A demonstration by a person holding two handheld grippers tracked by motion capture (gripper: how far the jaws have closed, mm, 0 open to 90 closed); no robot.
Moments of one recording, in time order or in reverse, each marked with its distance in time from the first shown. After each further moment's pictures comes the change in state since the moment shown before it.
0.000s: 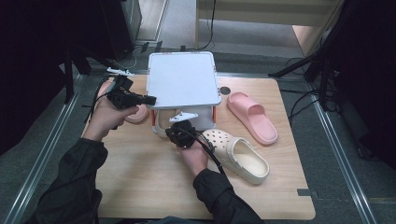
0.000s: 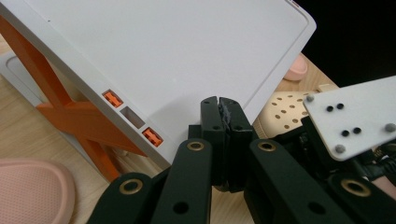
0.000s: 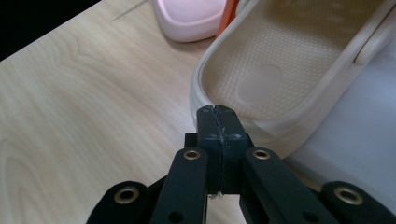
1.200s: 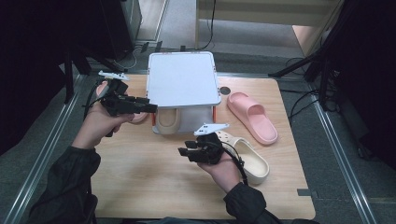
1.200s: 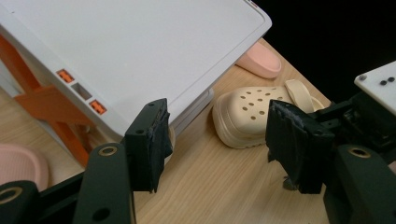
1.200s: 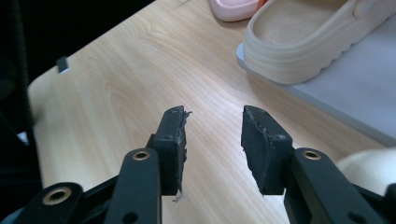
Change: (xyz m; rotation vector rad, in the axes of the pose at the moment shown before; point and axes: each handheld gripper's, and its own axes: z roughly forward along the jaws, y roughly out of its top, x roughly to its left) left arm -0.034 -0.011 -0.028 -0.026 -0.012 -0.007; right arm -0.008 -0.031 -0.103 0.012 0.194 -0.017
